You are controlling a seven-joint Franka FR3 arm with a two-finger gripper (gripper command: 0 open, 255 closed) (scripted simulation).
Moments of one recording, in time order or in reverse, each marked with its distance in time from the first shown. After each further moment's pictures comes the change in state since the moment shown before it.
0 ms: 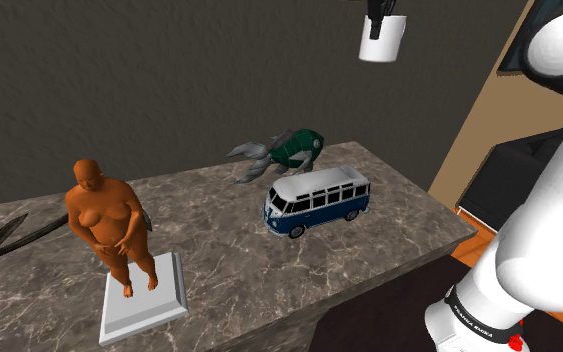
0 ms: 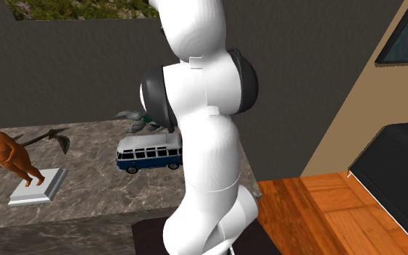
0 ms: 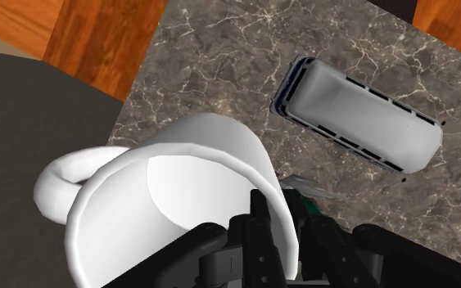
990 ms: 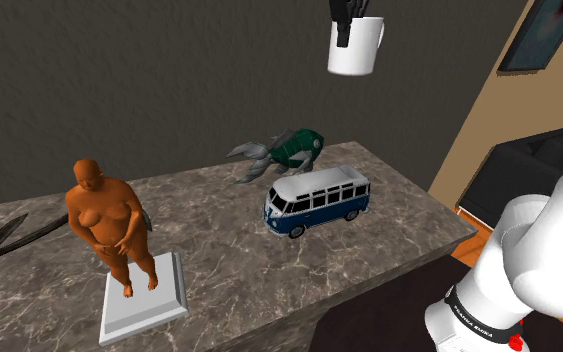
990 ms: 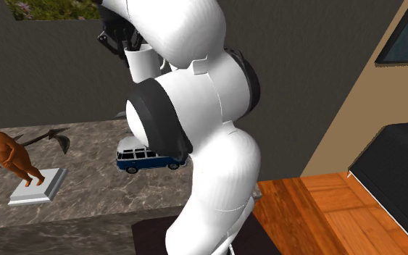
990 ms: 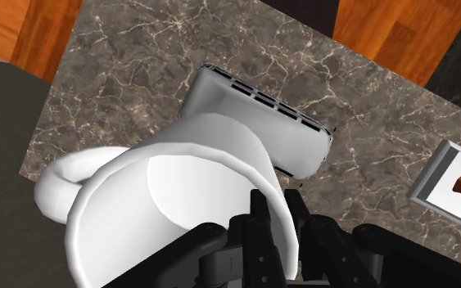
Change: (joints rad) arm 0.206 -0.179 0.215 -0.225 -0.003 0.039 0.420
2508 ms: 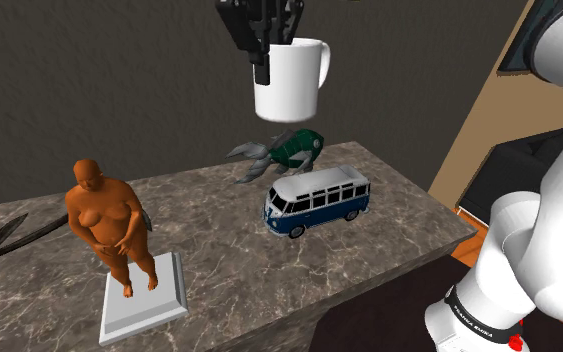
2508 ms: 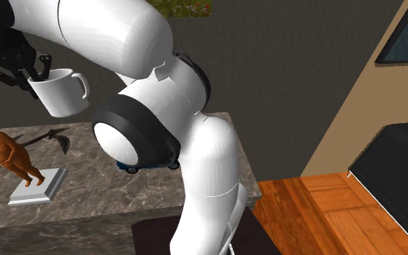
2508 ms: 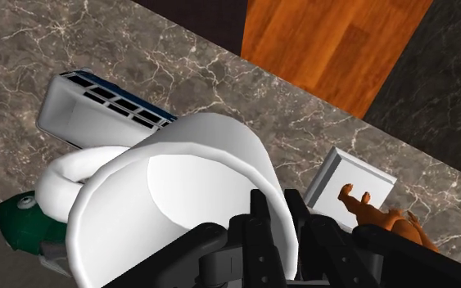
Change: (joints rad) arm 0.243 0.153 0.259 0.109 0.023 0.043 0.512
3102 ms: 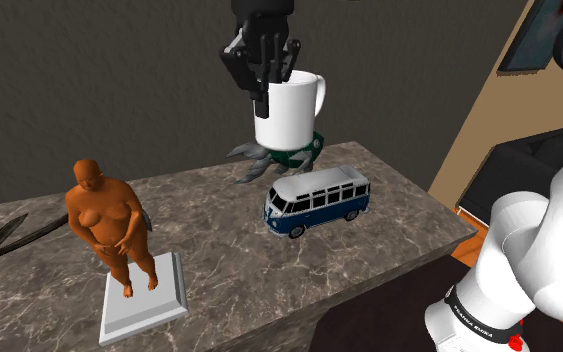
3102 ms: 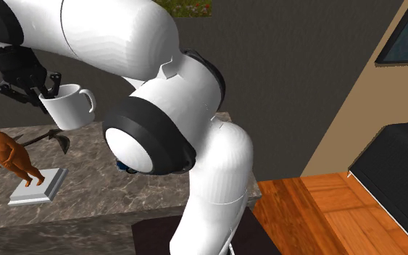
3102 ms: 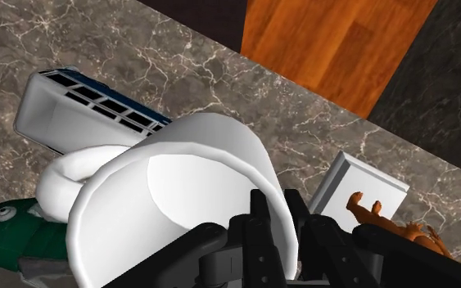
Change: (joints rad) arm -0.010 -0.096 -0.009 -0.253 0.020 0.159 -0.015
